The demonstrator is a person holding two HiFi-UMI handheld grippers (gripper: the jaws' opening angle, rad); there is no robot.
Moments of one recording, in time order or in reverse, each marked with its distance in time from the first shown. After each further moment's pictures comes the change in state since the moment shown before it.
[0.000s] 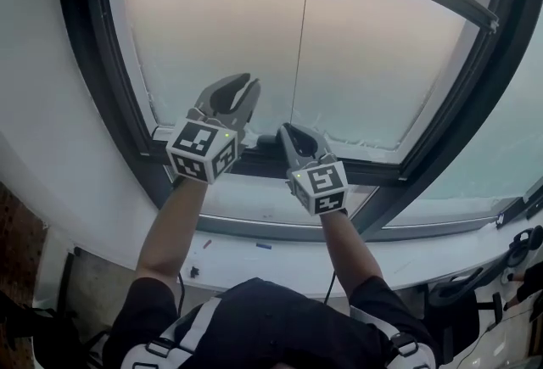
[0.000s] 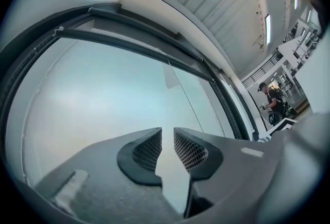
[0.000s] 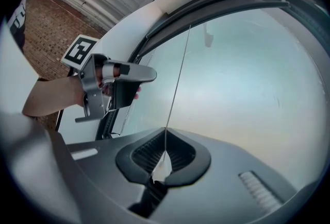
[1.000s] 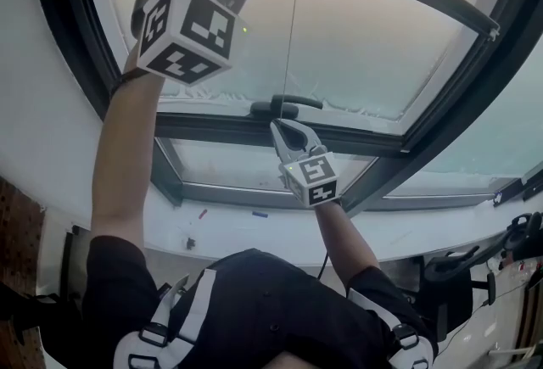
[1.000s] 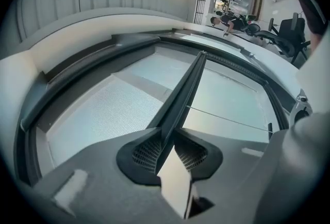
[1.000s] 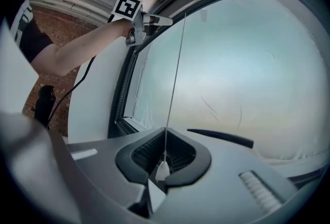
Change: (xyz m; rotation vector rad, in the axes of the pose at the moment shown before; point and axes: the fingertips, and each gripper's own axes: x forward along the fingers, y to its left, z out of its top) left arm 0.068 0.017 0.128 0.921 0.180 0.024; right arm -0.014 0.029 -0.072 0.114 0.141 0.075
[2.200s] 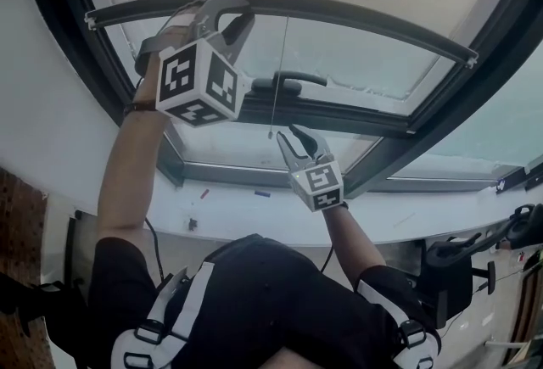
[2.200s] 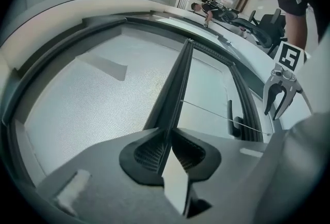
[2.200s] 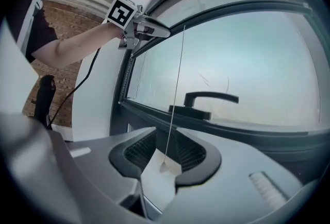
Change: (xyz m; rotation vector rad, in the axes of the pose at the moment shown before) left arm -0.028 -0.127 -0.064 0.087 0.182 -0.230; right arm -0.038 0.010 -0.079 -0.029 0.099 -0.024
